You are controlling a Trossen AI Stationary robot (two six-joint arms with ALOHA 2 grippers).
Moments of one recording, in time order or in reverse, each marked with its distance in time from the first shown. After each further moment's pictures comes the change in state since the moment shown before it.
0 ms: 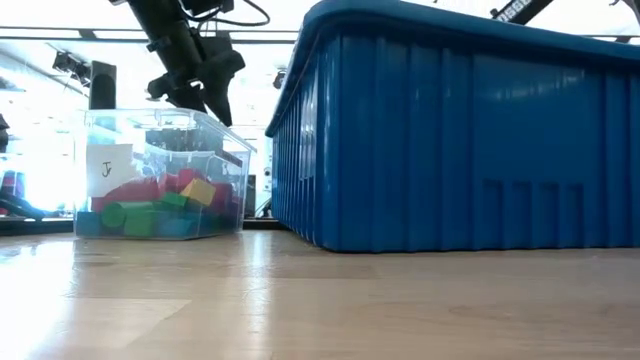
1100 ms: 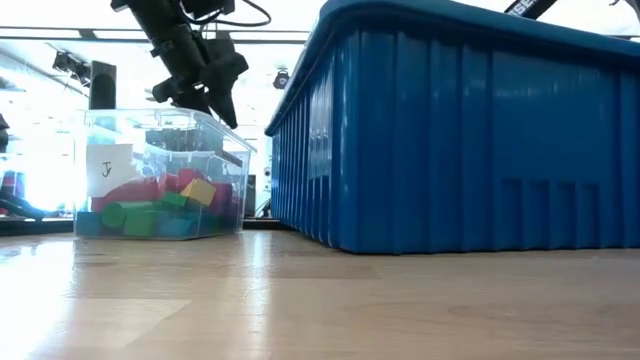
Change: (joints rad) left arm -0.001 0.000 -0.030 0.075 0.001 0.031; right arm -0.011 -0.006 -0.037 0.014 -0.231 0.452
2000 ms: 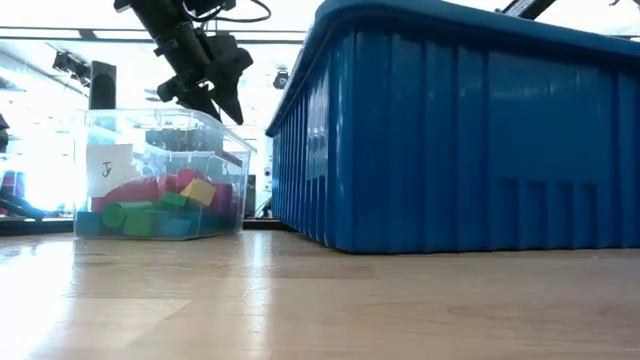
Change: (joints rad) left arm 0.000 0.000 0.000 0.051 0.000 0.002; right arm 0.040 -0.030 -0.030 0.002 -0.146 0.314
